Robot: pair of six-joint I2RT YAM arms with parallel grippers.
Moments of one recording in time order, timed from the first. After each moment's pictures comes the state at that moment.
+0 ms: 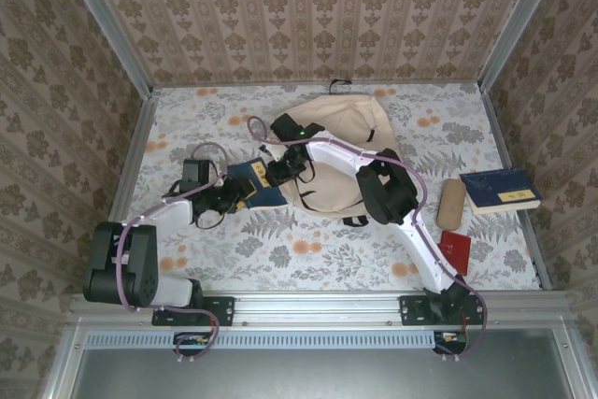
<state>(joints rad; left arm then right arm) -0.17 1.38 0.56 -0.07 0.63 -0.83 0.68 2.45 2.05 -0.78 -0.40 0.09</state>
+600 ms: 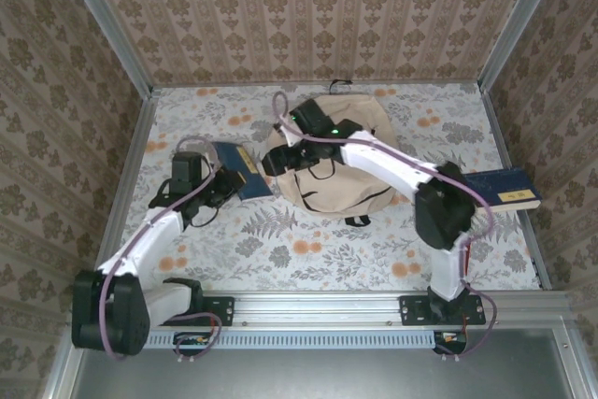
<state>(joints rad) -0.21 1.10 0.62 -0.24 0.46 -0.81 0.68 1.89 1.62 -0.56 -0.42 0.36</state>
